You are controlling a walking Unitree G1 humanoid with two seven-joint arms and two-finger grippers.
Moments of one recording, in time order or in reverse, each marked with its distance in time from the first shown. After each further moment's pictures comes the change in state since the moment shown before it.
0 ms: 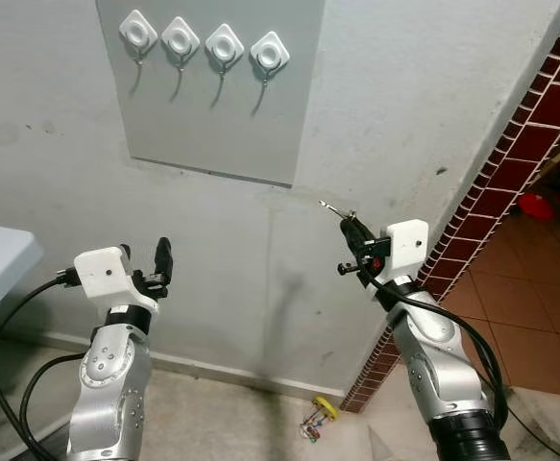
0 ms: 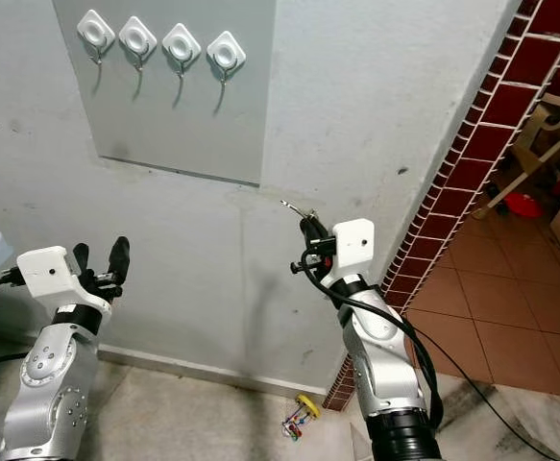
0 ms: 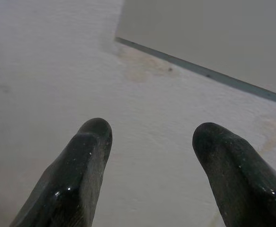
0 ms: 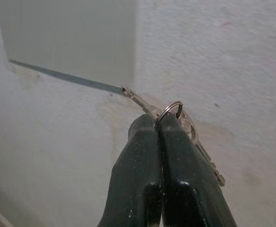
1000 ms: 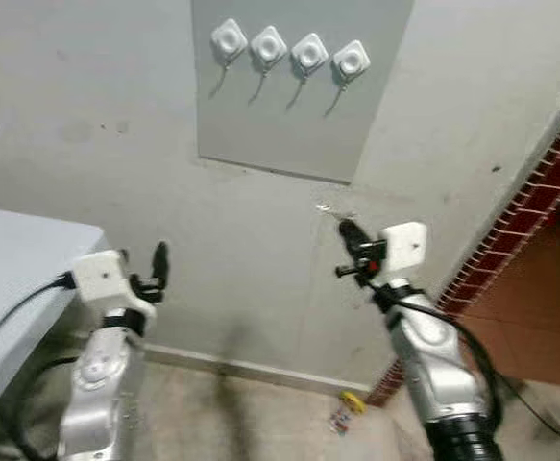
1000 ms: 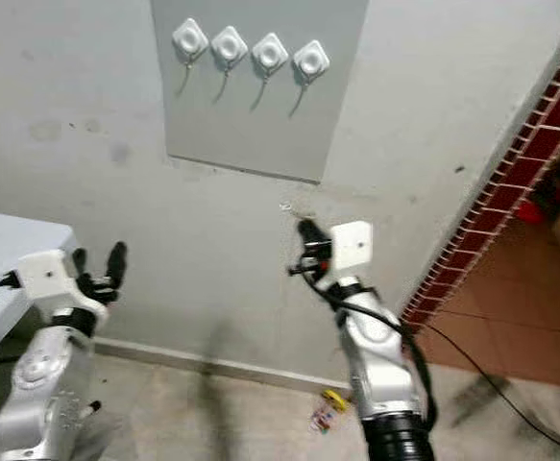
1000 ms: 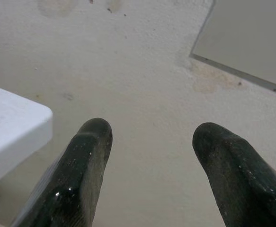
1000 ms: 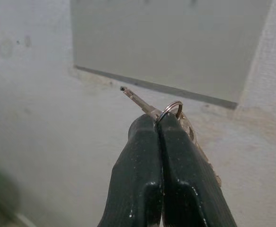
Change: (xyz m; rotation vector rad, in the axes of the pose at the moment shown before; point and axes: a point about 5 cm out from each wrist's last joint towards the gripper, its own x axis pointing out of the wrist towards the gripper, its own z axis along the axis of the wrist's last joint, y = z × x) left arm -0.003 0.012 0.000 0.010 0.020 0.027; right arm 0.001 0.015 -0.001 0.022 -0.006 0.036
